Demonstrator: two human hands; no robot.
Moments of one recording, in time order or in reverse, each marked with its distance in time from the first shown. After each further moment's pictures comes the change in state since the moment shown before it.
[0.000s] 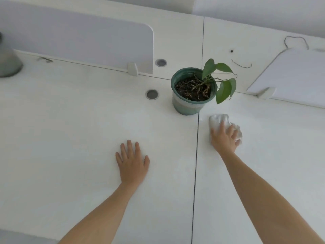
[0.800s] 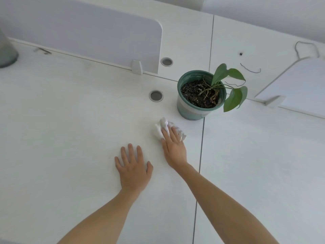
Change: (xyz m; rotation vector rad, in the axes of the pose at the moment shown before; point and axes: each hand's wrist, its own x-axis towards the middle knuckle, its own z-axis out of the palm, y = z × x) left_hand 0.003 0.006 0.004 0.047 0.108 -0.013; right_hand -0.074 -0.100 0.065 0.102 -0.146 -0.755
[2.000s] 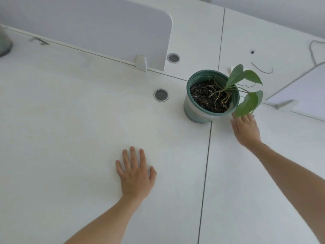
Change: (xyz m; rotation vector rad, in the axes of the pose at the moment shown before) left_hand 0.007 -0.005 0.008 -0.004 0.096 0.017; right_hand 0.047 0.171 -0.125 -0.444 0.142 0.093
